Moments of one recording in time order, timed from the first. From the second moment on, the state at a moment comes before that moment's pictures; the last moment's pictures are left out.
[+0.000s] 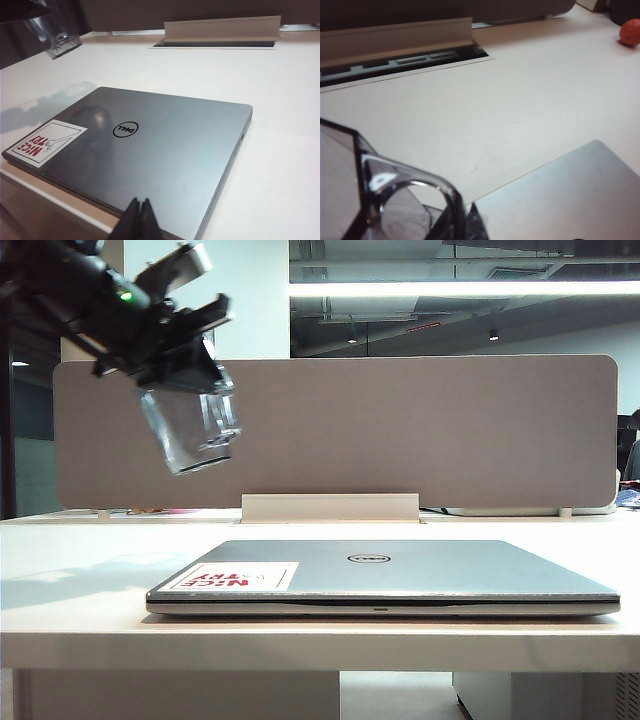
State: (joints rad) left arm -0.37 1.48 0.94 0.23 0.22 -0.03; right arm -0.03 0.00 0.01 -0.13 -0.52 0.08
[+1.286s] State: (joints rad) left arm -0.64 2.31 1.96 -0.14 -0.13 -0.11; right arm -0.03 0.00 0.01 -0.13 -0.52 0.08
